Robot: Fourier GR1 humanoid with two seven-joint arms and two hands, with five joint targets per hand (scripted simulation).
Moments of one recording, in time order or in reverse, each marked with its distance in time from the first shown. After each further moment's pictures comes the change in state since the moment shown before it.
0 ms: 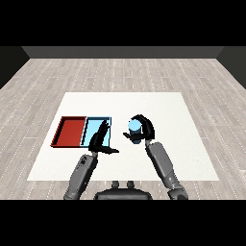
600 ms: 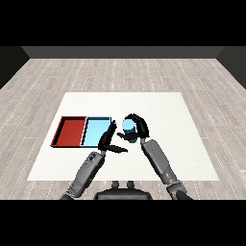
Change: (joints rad) left arm -0.111 0.000 -0.140 0.157 0.029 0.148 -0.055; right arm -0.078 0.002 0.075 0.074 -0.025 -0.035 -0.027
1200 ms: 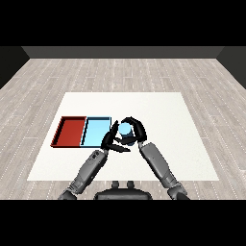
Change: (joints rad) left arm -0.058 0.000 -0.042 0.092 0.048 0.023 -0.034; right arm 0.038 0.000 0.084 -0.078 0.012 -0.034 0.015
